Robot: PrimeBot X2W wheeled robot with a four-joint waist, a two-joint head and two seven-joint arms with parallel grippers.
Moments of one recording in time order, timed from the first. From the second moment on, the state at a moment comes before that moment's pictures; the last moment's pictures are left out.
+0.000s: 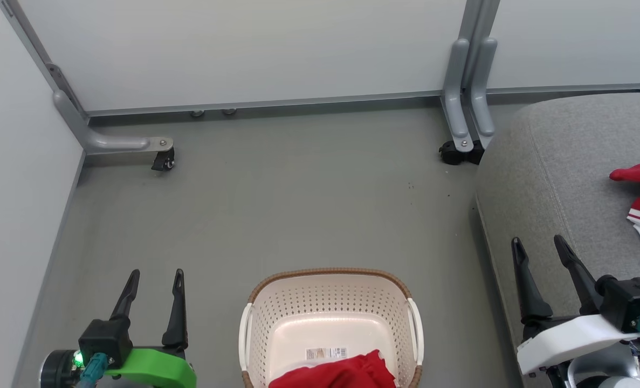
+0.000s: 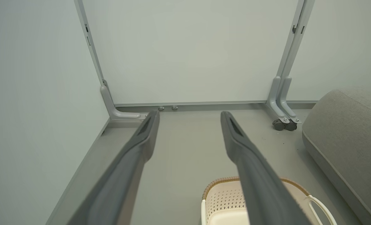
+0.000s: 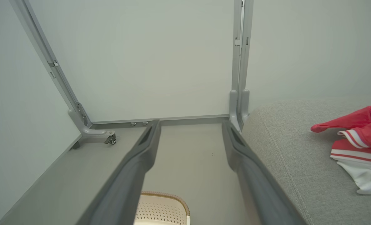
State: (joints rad) left arm -0.01 0.13 -0.11 0.26 -0.22 -0.04 -0.26; right arm 0.12 -0.05 -0.03 -0.16 0.17 0.13 0.00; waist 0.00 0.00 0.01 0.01
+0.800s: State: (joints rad) left arm -0.48 0.05 -0.51 0.68 -0.14 -0.13 -0.23; right arm -0.10 -0.05 0.01 -0.27 0.15 0.13 -0.02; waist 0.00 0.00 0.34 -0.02
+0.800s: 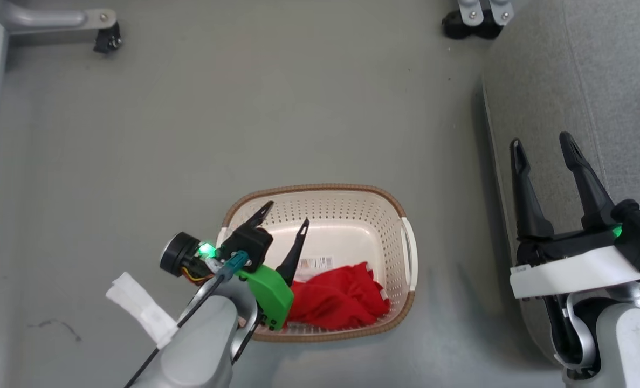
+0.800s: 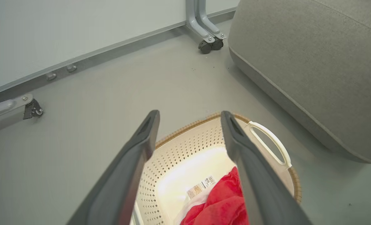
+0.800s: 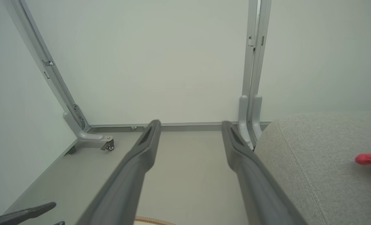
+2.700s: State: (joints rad) left arm -0.91 0.28 -1.26 1.15 -0.68 -0.13 0.11; right arm -0.33 -0.05 0.18 -0.03 0.36 0.13 -0.26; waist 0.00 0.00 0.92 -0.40
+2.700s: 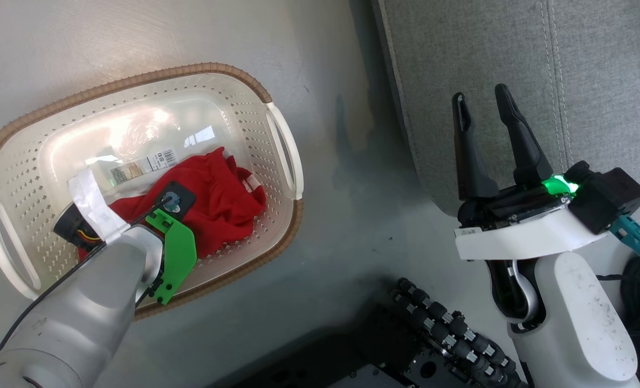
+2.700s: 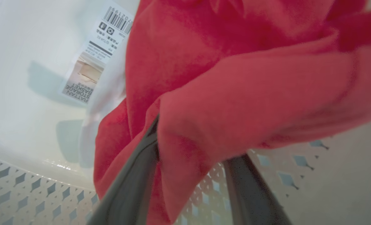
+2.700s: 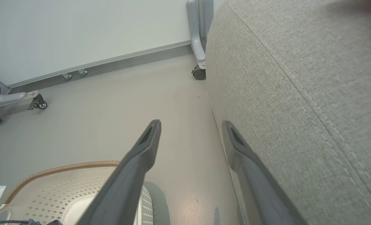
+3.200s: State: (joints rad) left arm -0.90 0.19 -1.26 1.18 -0.68 -0.12 -0.10; right arm -0.33 -0.05 0.14 -0.01 0.30 0.13 -0.26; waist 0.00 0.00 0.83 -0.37
